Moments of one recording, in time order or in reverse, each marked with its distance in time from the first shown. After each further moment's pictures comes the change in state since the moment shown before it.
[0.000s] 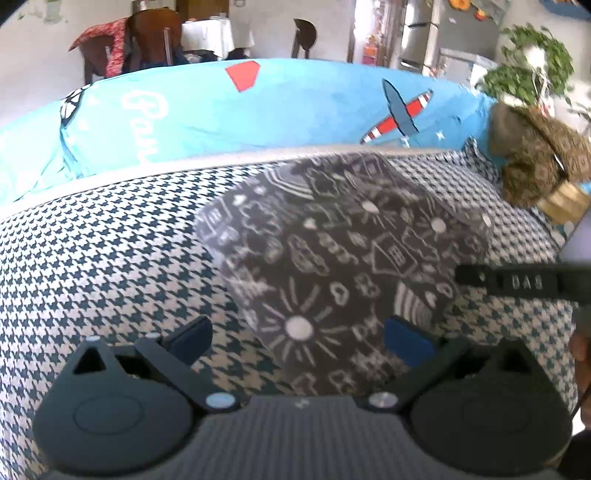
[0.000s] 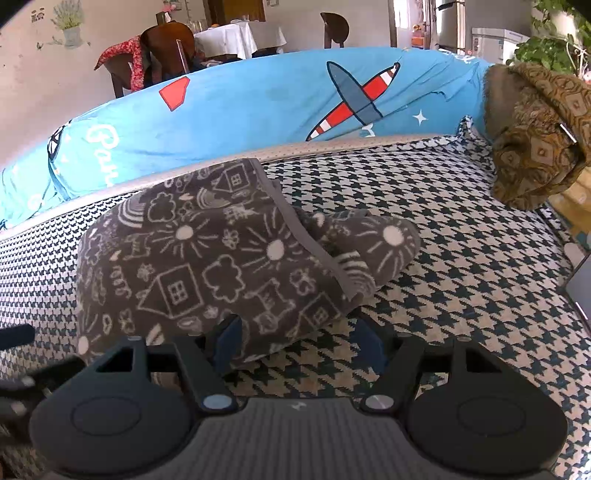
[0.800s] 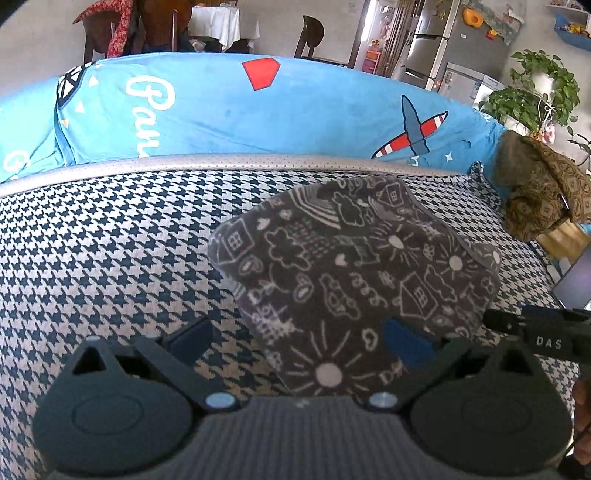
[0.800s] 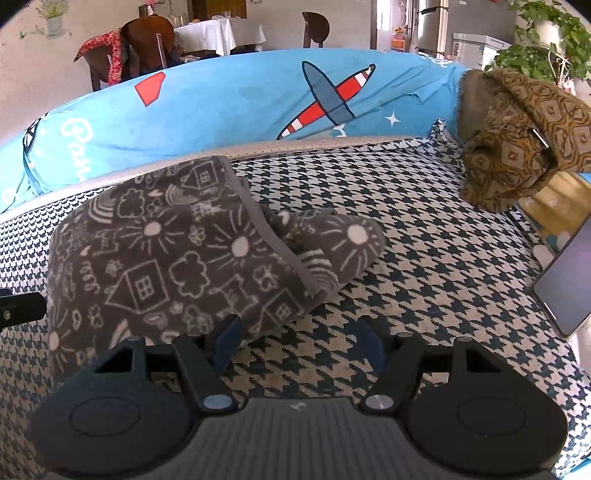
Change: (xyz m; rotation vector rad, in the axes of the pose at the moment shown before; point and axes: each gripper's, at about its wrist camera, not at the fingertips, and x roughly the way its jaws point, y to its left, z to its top) left arm 0.025 0.035 0.029 -0.076 0.025 -0.081; right arm -0.003 -0.005 0.000 -0.011 0.011 -0.099
